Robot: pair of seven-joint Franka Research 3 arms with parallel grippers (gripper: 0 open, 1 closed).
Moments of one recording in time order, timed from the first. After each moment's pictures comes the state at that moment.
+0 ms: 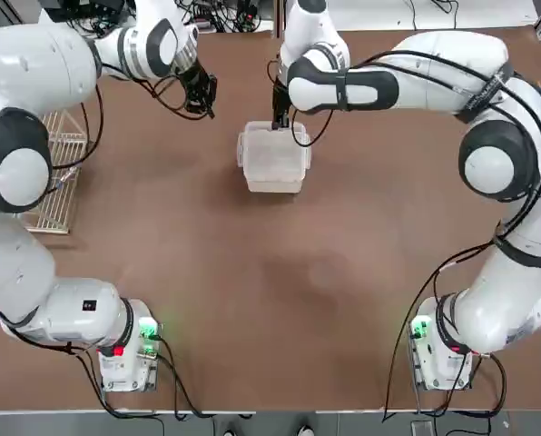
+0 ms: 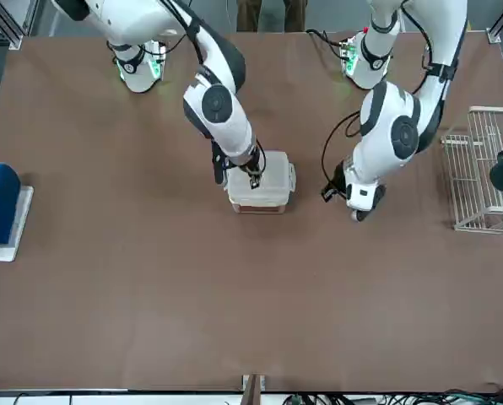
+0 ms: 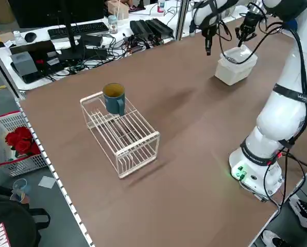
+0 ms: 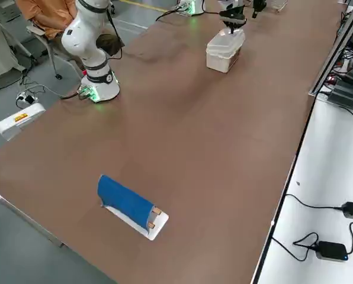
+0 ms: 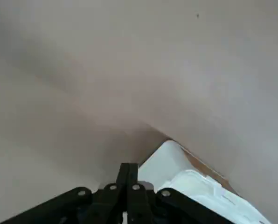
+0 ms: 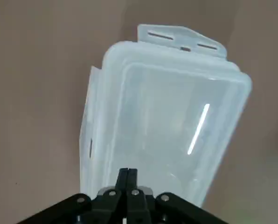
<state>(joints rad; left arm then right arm) -0.03 0.23 -0.43 -2.04 -0.24 2.25 -0.95 0.34 0.60 0.54 -1.57 -0.09 2.25 2.23</state>
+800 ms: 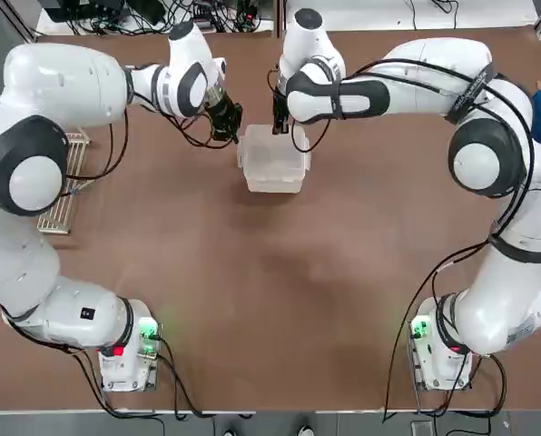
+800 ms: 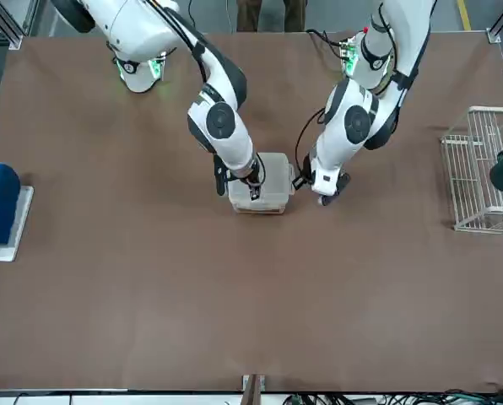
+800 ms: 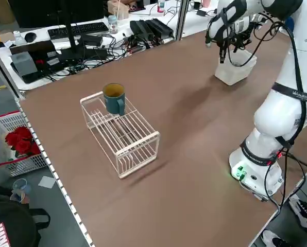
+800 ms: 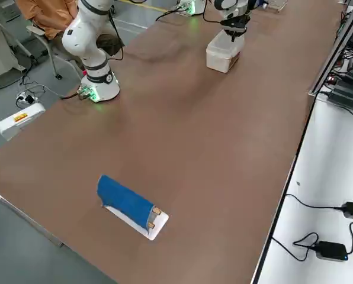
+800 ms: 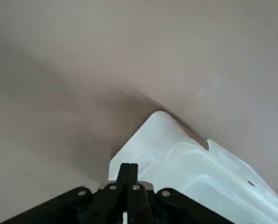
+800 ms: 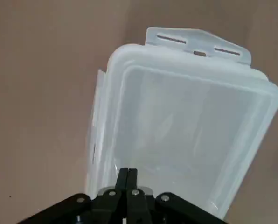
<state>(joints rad) -0.18 0.29 -0.44 -2.12 -0.24 2.45 -1.06 0.36 0.64 0.51 -1.57 -0.12 2.29 2.23</state>
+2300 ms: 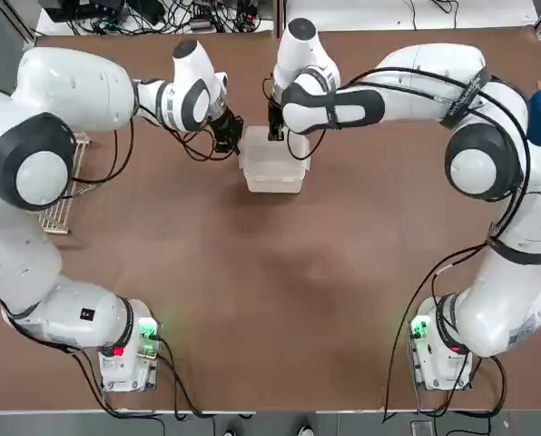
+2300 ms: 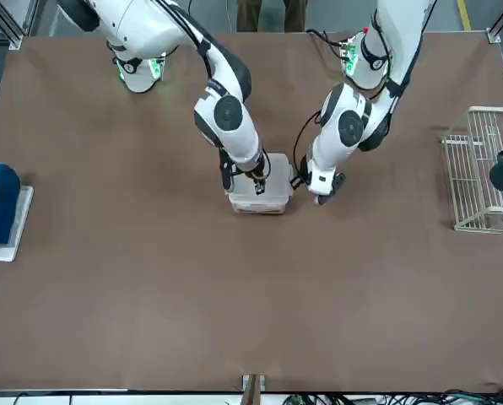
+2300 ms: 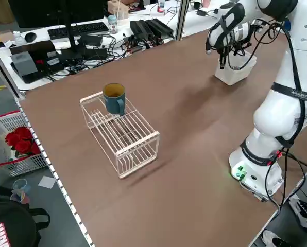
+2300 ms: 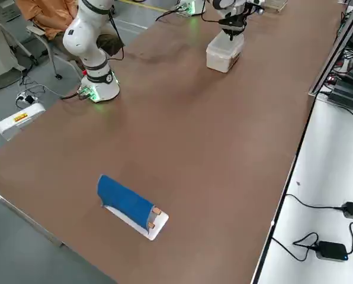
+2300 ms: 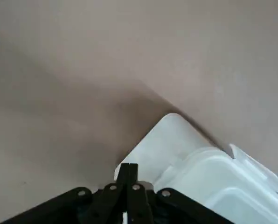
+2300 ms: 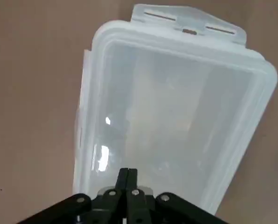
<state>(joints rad) -0.18 0.32 -0.44 -2.16 -0.24 2.53 -1.06 0.40 0.64 0.50 -1.58 -0.13 2.31 2.26</state>
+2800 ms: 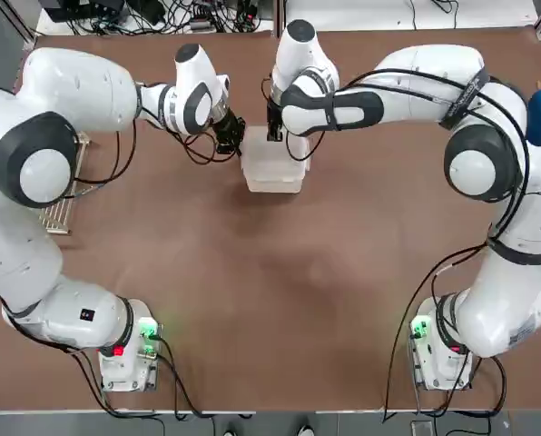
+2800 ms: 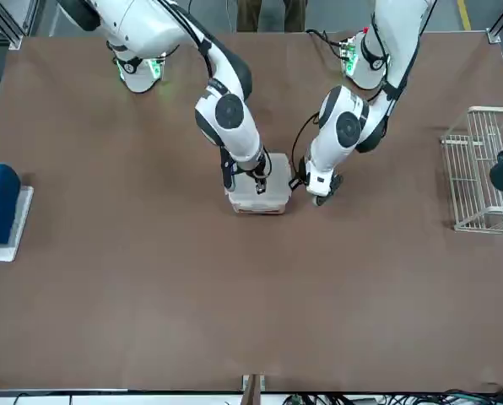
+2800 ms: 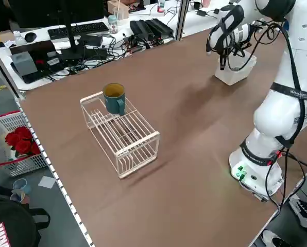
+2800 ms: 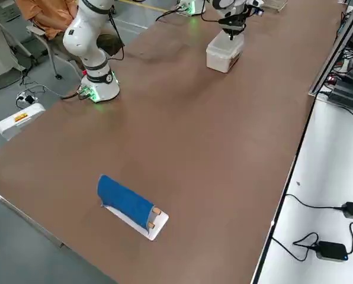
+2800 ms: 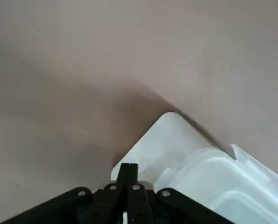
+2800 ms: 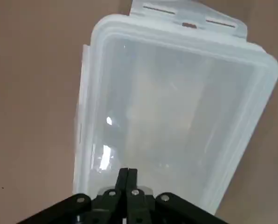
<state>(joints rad) -0.19 0.34 -0.44 -2.16 -0.24 2.55 -1.06 0.41 0.64 0.49 -1.58 -0.14 2.33 2.28</state>
